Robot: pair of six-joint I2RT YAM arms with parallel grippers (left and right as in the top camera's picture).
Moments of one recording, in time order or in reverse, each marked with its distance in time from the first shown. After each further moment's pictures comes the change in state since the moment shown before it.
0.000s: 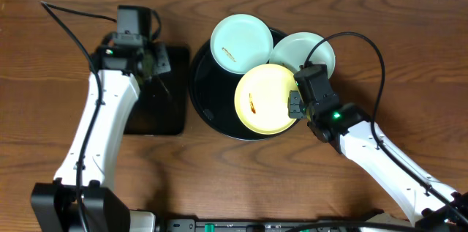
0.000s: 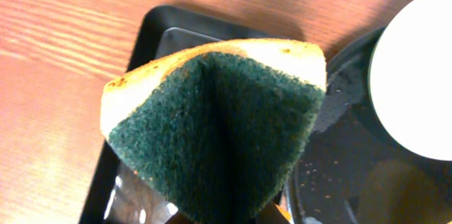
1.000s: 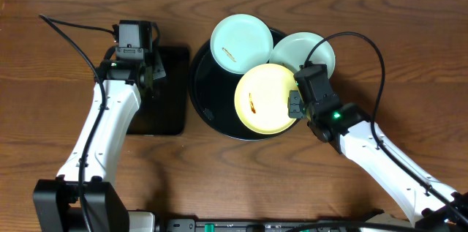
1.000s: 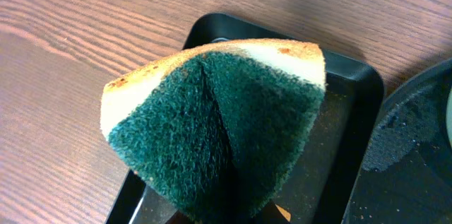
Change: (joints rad) left arm 0.026 -0.016 -0.154 0.179 -0.109 -0.009; right arm 0.000 0.000 0.000 0.001 0.000 0.000
